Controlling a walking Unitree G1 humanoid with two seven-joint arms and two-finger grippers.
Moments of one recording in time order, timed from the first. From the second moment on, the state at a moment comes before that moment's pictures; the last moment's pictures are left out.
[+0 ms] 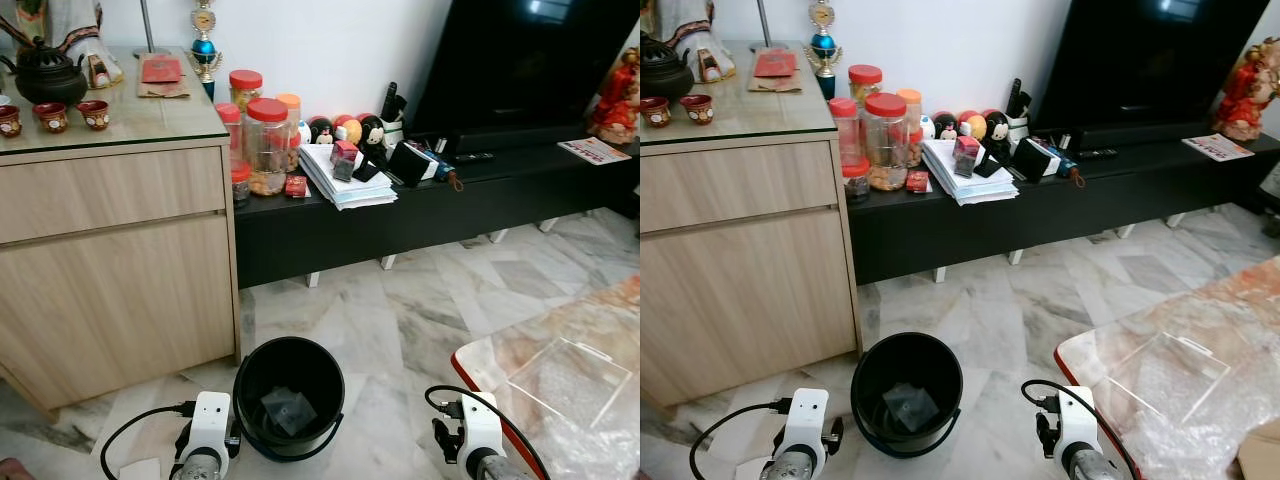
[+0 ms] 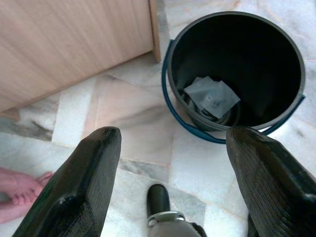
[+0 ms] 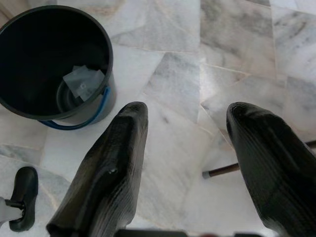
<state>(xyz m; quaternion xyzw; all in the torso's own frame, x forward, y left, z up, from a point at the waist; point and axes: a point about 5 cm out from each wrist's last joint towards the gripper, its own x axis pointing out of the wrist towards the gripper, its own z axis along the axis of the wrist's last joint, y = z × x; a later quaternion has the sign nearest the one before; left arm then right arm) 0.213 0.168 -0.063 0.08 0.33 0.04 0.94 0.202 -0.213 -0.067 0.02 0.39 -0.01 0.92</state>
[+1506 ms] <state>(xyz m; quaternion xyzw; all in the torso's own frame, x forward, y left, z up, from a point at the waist) 0.230 0.170 -0.052 0.08 0.30 0.04 0.95 0.193 -0.217 -0.071 0.03 0.40 -0.03 0.91</state>
